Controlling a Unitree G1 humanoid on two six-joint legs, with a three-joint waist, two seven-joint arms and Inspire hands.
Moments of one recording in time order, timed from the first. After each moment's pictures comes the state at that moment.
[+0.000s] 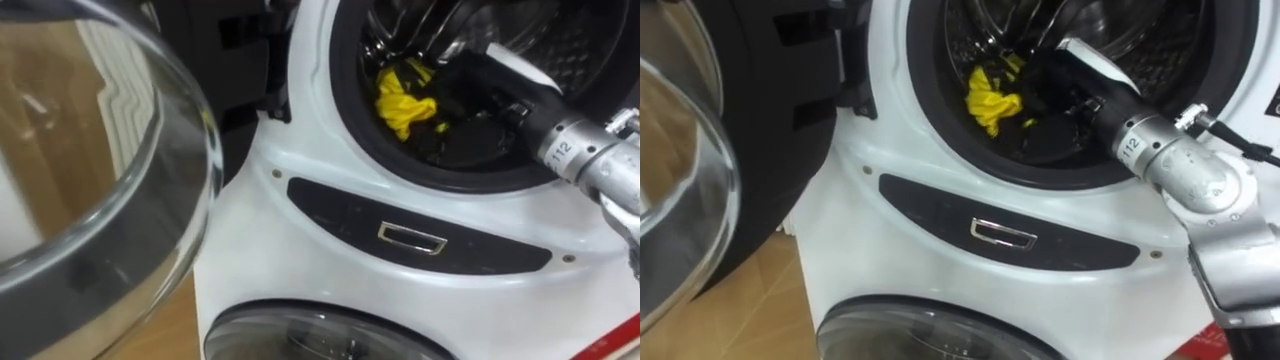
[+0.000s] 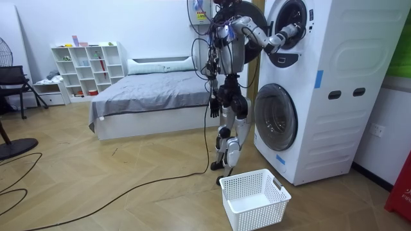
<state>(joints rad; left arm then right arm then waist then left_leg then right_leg) 0.21 0.29 0.11 1.08 -0.01 0.14 0.00 -0.47 -0.65 0.07 -0.14 -0.01 0.17 0.34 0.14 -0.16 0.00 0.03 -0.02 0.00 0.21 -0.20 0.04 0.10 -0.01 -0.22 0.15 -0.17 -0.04</state>
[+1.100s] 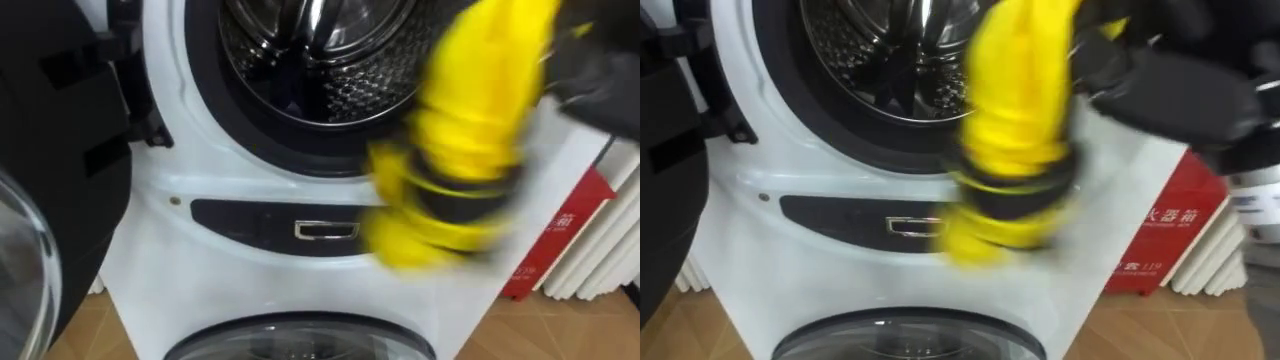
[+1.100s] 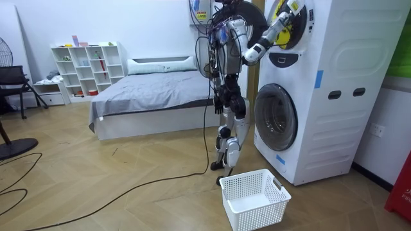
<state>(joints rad) 0.32 0.22 0.20 1.14 -0.08 0.00 0.06 -0.12 -0.51 -0.35 -0.64 0.63 0.03 0.13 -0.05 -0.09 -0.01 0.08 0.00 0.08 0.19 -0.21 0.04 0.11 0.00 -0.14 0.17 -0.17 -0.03</state>
